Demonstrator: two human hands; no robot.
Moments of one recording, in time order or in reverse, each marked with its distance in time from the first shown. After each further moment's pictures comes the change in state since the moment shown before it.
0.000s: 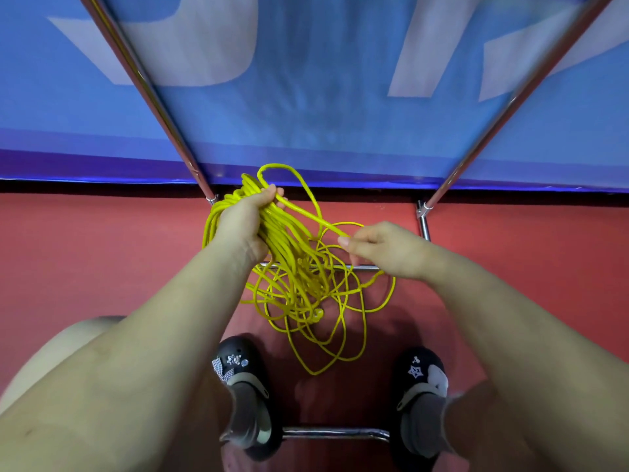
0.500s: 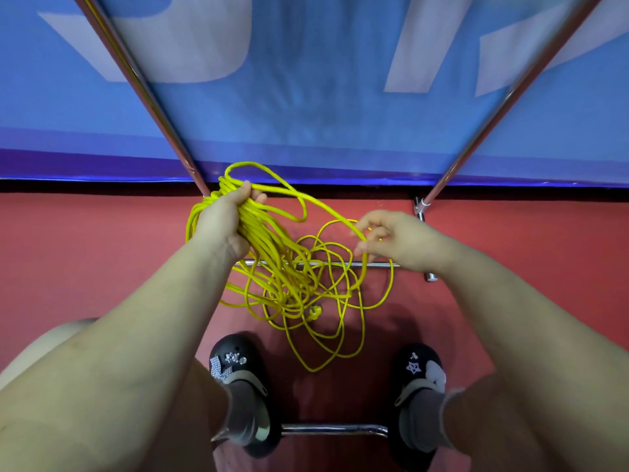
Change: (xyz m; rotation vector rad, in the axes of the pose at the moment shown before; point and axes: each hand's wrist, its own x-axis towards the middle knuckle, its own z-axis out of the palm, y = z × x) left_hand 0.014 0.007 -0.021 -0.066 0.030 0.002; right_hand -0.008 0.010 -0.013 0.156 0.012 -0.015
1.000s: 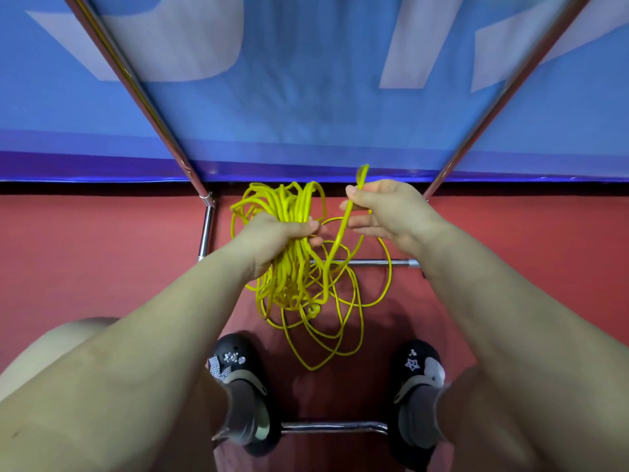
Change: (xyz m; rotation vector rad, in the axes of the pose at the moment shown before) left_hand -0.032 -0.036 0.020 0.584 -0.350 -0.006; right_hand 0.013 -0.035 0.000 0.724 0.273 0.193
